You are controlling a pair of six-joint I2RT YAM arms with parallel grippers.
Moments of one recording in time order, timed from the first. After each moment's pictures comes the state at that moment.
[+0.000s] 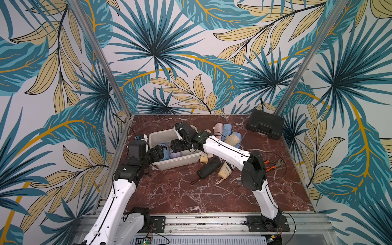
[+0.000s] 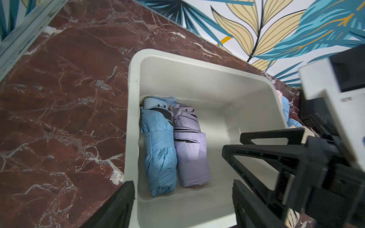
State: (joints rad) left arm -0.08 0.89 0.81 -0.54 0.11 -0.48; right arm 0.87 2.14 2.00 -0.64 0.00 0.43
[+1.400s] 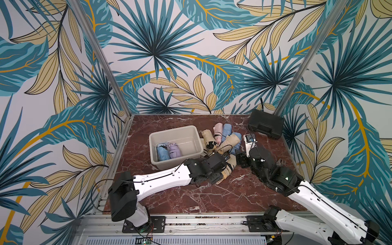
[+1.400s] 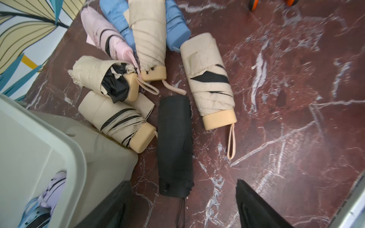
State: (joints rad) left arm -1.09 1.62 1.28 -0.64 -0.34 -0.04; right arm 0.74 0.88 0.93 -0.61 0.61 0.21
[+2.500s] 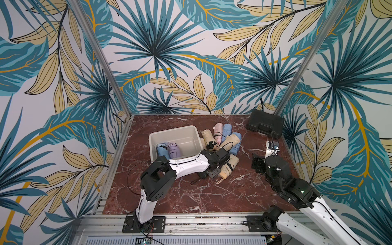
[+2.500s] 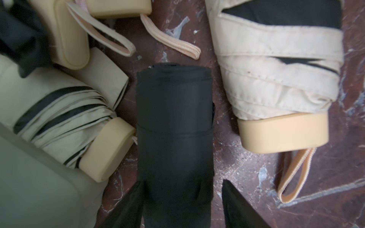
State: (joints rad) left arm -0.97 1.97 1.44 -0.74 -0.22 -0.03; right arm 0.60 0.67 0.83 -0.71 0.66 0.34
